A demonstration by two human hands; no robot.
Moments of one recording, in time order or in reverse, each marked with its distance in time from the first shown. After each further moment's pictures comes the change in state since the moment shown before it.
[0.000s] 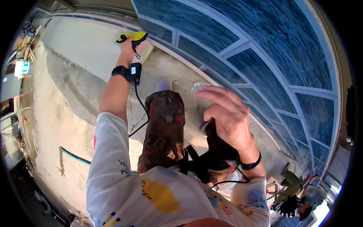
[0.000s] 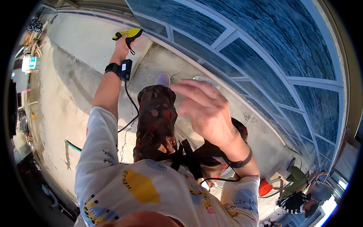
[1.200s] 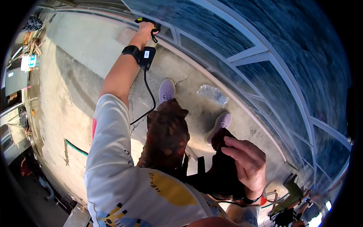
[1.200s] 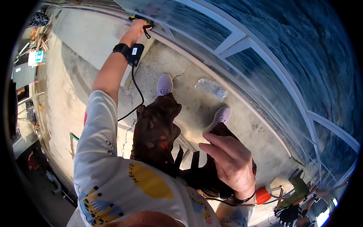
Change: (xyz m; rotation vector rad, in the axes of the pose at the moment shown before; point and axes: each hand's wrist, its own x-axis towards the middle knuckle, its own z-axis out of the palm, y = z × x) left_hand 0.079 -0.042 0.090 0.401 -0.165 0.017; right_hand -0.062 0.044 -0.033 0.174 -0.149 0.393
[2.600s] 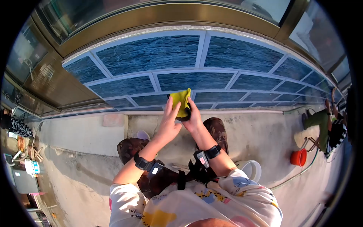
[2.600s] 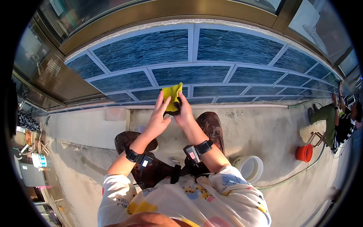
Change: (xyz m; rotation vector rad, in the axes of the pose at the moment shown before) left_hand -0.495 0.036 0.101 0.664 -0.891 1.092; right_hand -0.038 0.018 0.053 1.921 0.775 0.184
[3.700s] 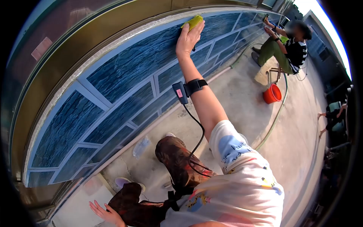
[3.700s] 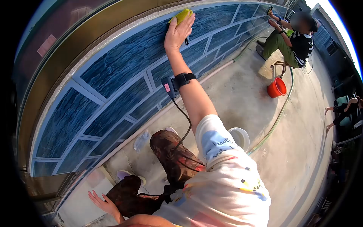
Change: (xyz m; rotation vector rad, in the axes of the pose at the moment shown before) left_hand -0.112 -0.077 -0.099 0.975 0.241 -0.202; right_hand 0.041 -0.389 -0.023 -1.179 1.028 -1.793
